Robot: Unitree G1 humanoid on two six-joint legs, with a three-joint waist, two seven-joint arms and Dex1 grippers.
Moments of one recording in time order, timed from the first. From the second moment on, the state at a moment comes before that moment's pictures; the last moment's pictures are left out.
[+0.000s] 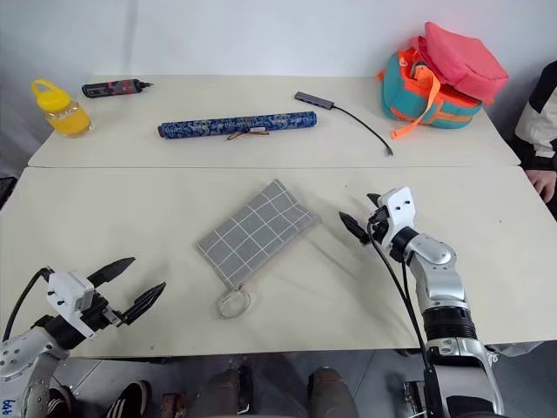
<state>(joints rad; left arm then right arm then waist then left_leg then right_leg) 0.26 0.54 0.41 -0.13 -0.41 -0.05 -0.77 -0.50 -0.43 -0.10 0.43 0.23 0.00 0.70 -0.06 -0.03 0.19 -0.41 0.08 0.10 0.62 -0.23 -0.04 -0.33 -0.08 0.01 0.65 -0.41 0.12</state>
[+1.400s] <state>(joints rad) -0.03 0.61 0.03 0.00 0.22 -0.65 -0.58 -0.62 -0.22 0.15 0.44 -0.03 0.01 0.53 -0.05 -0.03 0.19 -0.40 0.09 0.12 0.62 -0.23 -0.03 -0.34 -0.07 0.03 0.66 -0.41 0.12</state>
